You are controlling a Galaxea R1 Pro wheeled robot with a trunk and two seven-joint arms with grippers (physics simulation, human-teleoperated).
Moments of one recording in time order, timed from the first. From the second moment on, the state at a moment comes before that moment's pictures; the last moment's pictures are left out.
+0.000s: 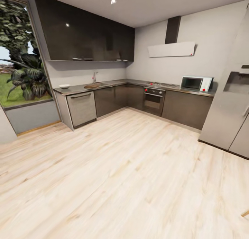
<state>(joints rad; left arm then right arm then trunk) -0.01 0.02 0.02 -0.46 0.01 -0.31 0.17 -0.04 0.01 0.00 -0.61 0.00 -0.18 -0.08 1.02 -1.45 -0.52</state>
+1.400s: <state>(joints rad) -0.01 0.02 0.02 -0.46 0.01 -0.31 0.17 -0.04 0.01 0.00 -0.61 0.00 -0.18 -0.08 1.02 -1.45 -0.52</state>
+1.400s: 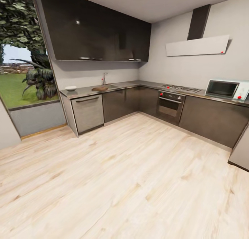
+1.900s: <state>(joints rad) -0.01 0.02 0.02 -0.46 0.01 -0.31 0.17 -0.04 0.01 0.00 -0.61 0.00 -0.18 -0.08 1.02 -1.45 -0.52</state>
